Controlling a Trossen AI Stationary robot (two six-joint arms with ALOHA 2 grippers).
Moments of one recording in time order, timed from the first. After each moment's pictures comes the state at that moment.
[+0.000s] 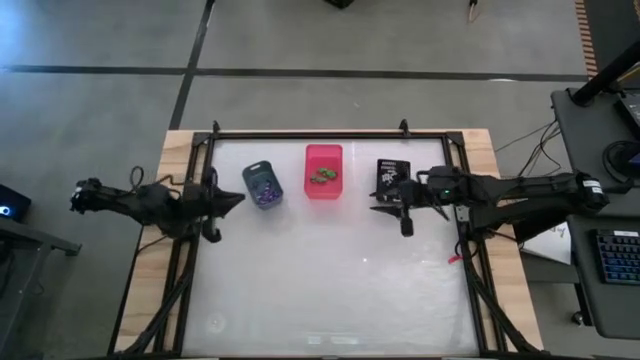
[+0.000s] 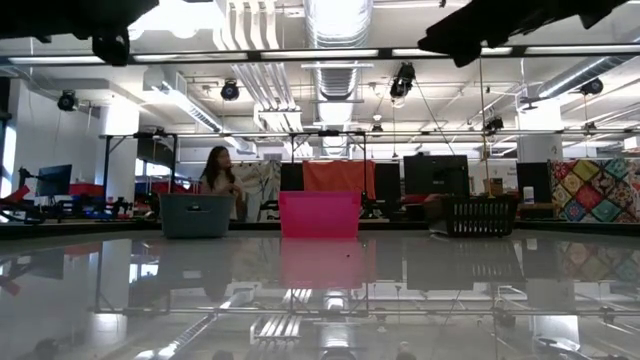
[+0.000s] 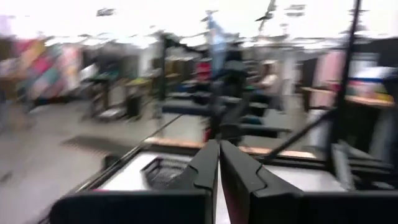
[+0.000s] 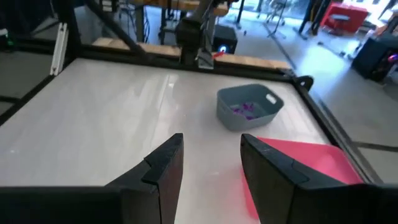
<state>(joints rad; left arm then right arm) -0.26 0.26 0.28 0.16 -0.44 0.01 -0.04 0.95 0.67 -0.01 -0.06 -0.15</state>
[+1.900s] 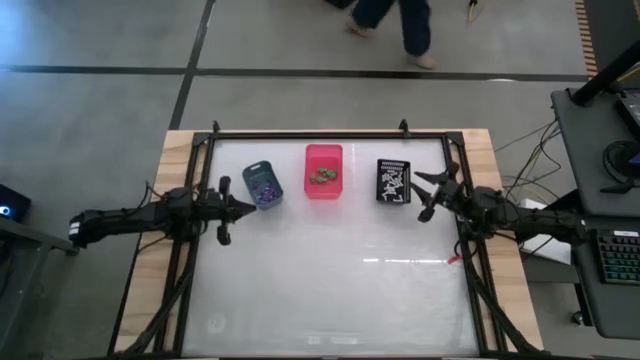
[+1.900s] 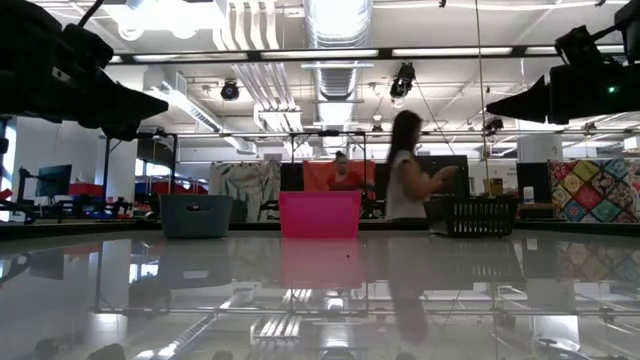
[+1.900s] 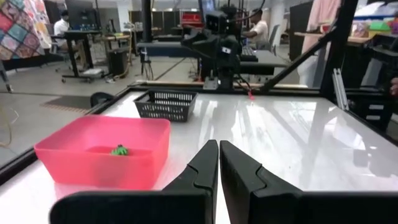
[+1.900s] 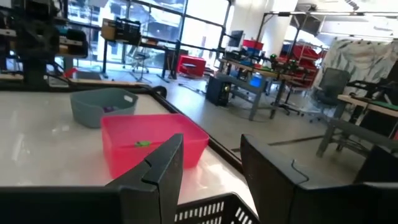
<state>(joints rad) 0.13 0.09 0.02 0.04 0.03 -0.01 -0.12 0.05 0.01 0.07 0.42 -0.23</state>
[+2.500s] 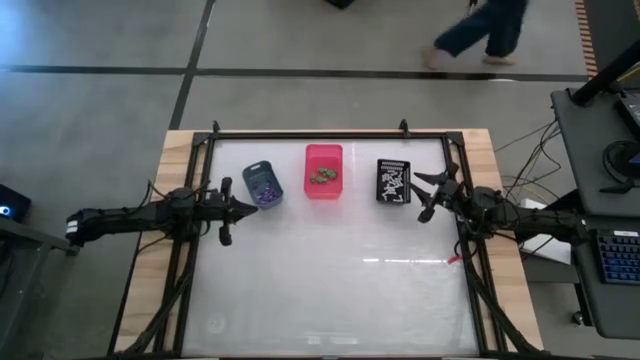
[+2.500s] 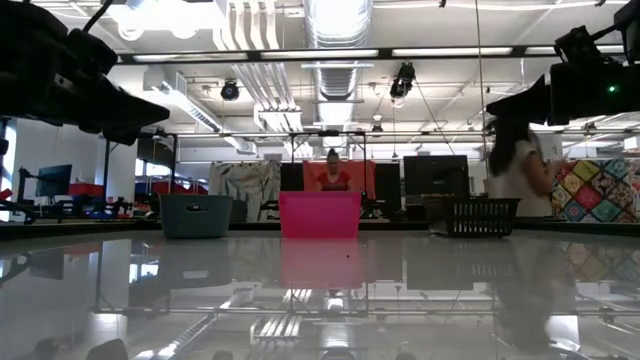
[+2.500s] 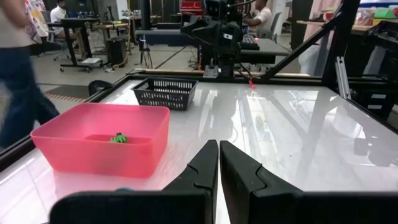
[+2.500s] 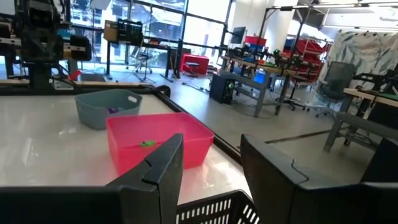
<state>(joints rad) 0.13 0.14 0.02 0.04 0.04 -0.01 -0.12 0.06 0.01 0.07 0.42 -0.19</state>
